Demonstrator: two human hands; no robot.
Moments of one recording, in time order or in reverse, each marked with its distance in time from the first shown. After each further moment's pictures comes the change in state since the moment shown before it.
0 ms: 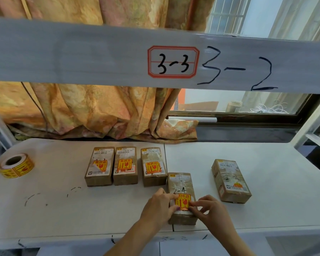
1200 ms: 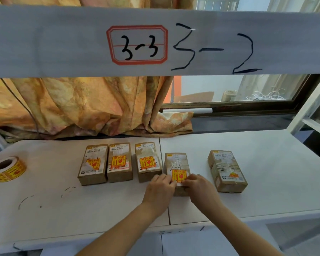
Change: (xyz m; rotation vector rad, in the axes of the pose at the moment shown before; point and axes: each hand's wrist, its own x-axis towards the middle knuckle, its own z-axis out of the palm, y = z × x) left_hand 0.030 0.000 0.008 0.681 0.149 0.385; right_hand 0.036 -0.024 -0.003 -0.522 -0.023 -0.226
